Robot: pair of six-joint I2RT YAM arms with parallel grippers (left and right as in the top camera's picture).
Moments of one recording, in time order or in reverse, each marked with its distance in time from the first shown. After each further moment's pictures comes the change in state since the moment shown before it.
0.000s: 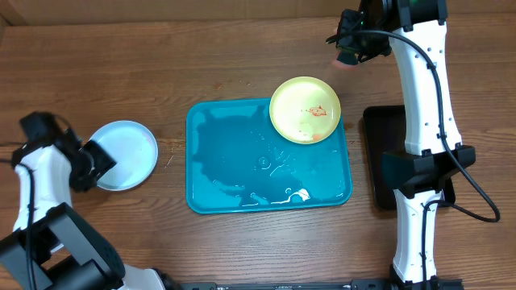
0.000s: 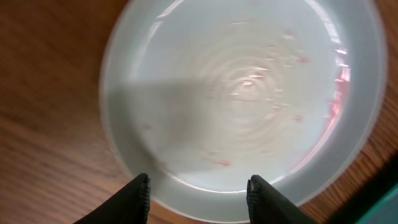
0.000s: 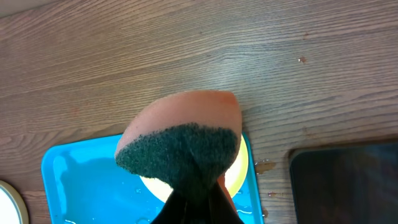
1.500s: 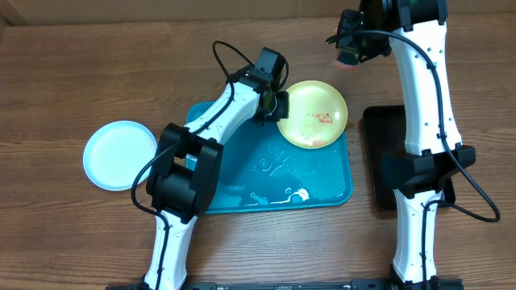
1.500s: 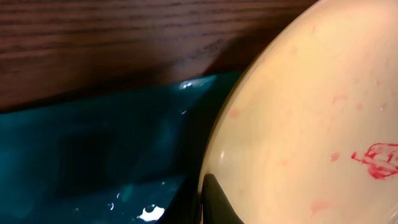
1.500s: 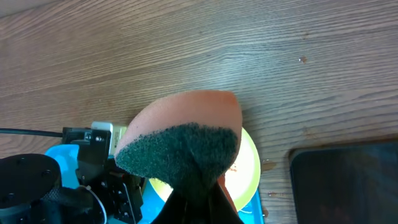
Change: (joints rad) left arm -1.024 0.593 0.609 0.133 0.044 -0.212; right arm 0.000 0.000 0.000 0.000 -0.003 0.000
